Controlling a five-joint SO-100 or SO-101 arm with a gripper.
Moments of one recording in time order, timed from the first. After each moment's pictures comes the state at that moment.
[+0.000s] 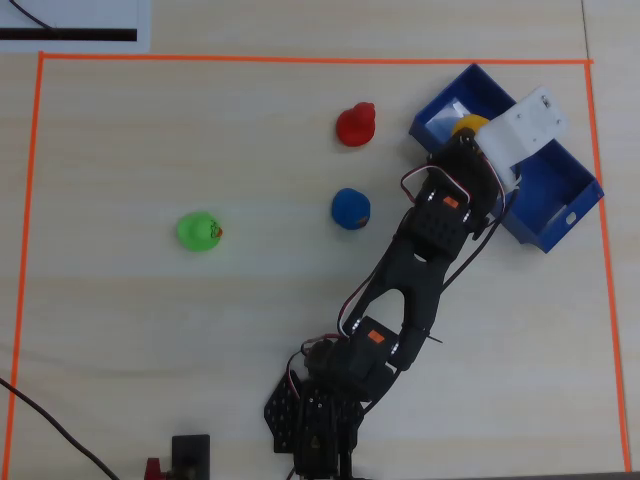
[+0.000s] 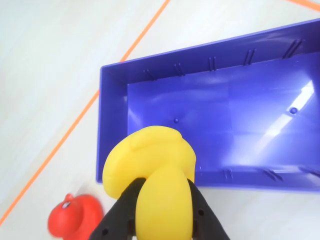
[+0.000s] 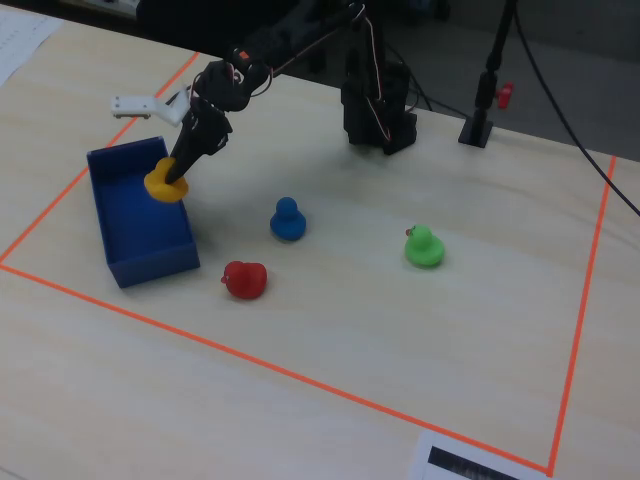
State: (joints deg) arm 36.9 88.6 98.5 26.7 -63.6
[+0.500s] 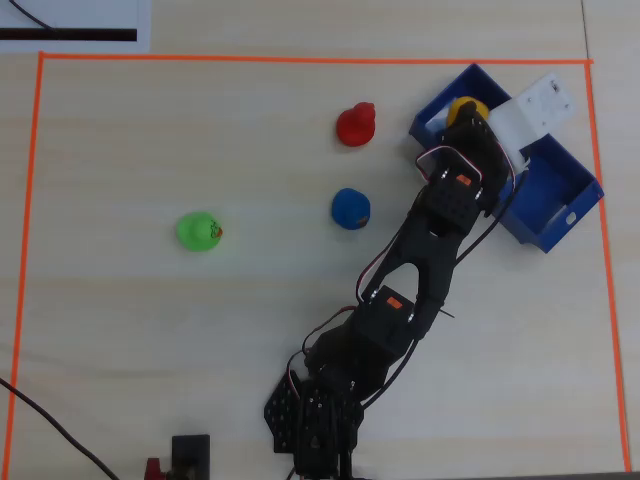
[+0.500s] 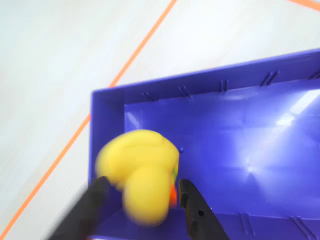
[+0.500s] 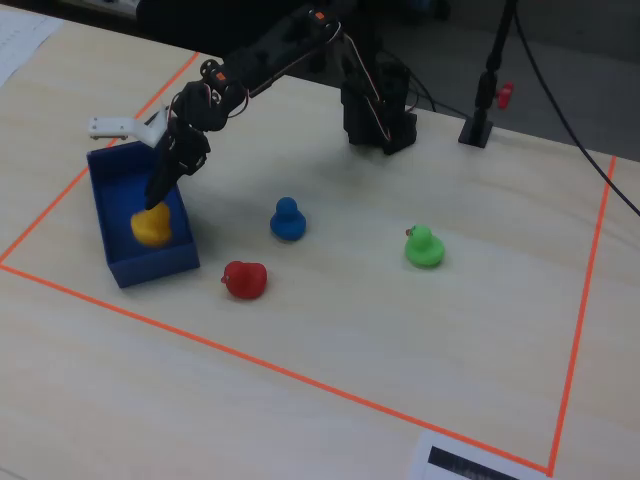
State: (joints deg) arm 37.1 73.3 83.5 26.9 -62.8
